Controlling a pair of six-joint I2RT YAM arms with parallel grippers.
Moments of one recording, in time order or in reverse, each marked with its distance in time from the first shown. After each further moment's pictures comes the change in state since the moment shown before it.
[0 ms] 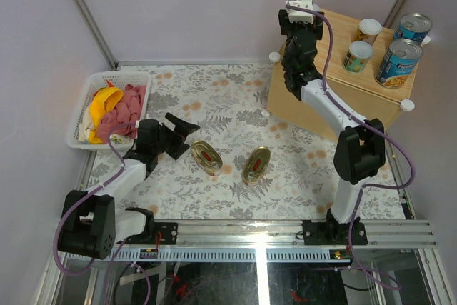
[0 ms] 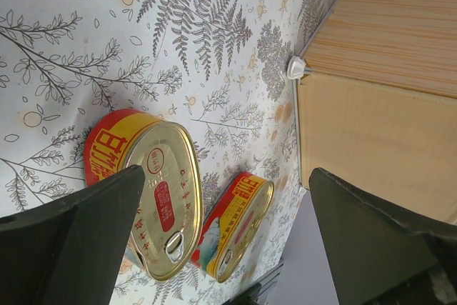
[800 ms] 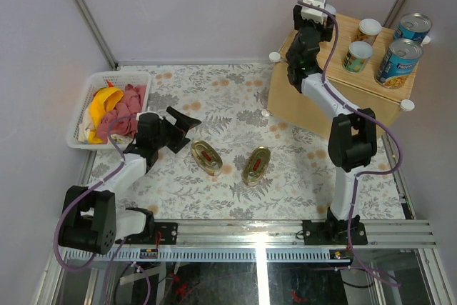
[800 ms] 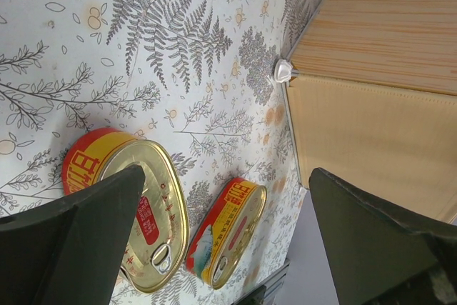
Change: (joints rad) left arm 0.000 0.034 0.066 -0.005 0.010 0.045; right arm -0.081 0.153 0.088 0.126 0.154 -0.013
